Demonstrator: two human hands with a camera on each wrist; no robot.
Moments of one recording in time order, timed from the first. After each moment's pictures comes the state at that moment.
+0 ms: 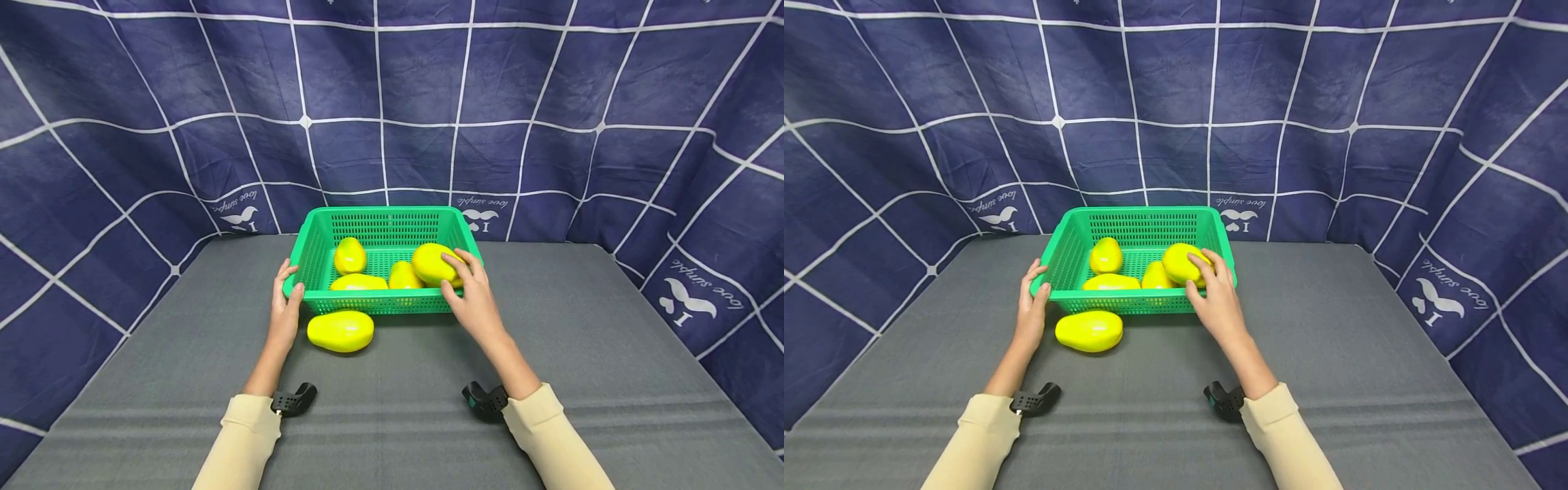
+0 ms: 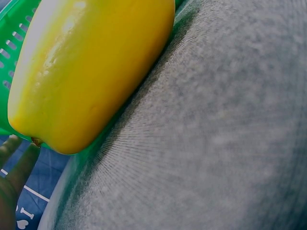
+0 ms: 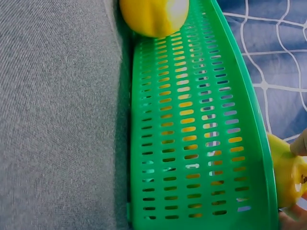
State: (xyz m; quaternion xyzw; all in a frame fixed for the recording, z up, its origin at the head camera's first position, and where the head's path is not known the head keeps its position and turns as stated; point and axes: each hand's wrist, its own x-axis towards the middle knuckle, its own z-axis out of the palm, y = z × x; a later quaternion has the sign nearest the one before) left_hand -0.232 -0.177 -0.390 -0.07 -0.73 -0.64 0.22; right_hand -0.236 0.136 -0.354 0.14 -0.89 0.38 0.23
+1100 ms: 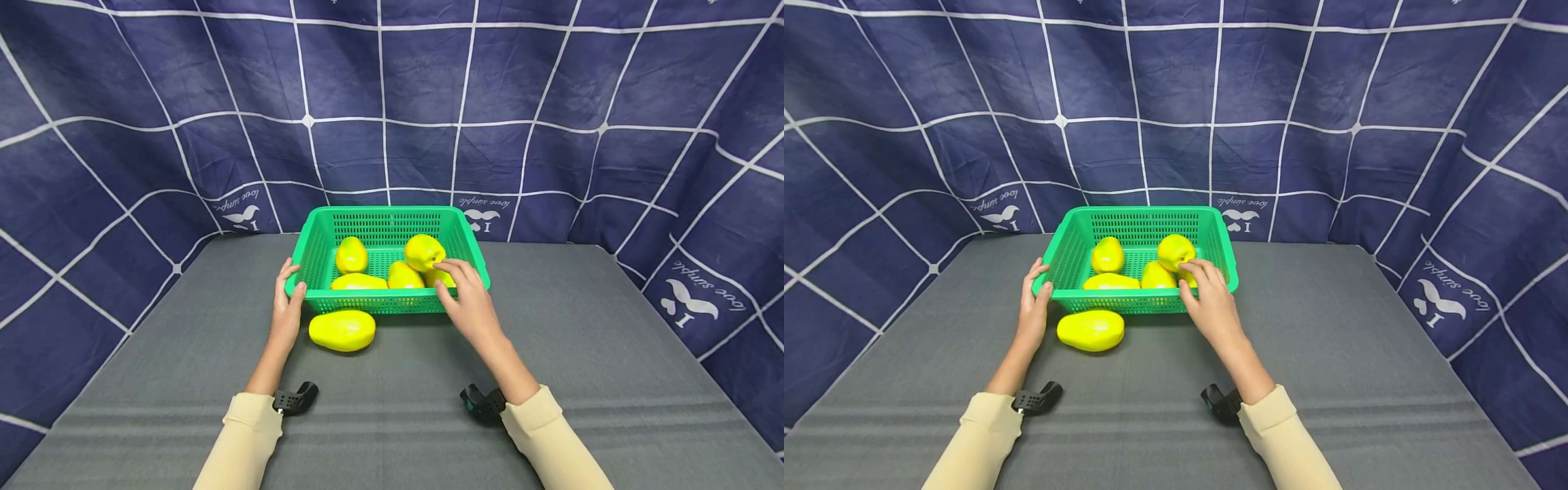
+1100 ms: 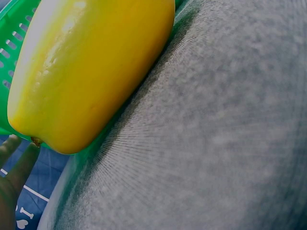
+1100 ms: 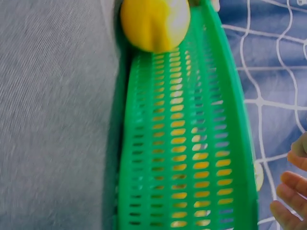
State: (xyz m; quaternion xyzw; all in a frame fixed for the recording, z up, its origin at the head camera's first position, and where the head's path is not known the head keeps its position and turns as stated) left_hand -0.231 -0.177 -0.390 -0.06 -0.74 -0.64 0.22; right_hand -0.226 0.124 -0.349 0.18 -0.89 0.33 0.26
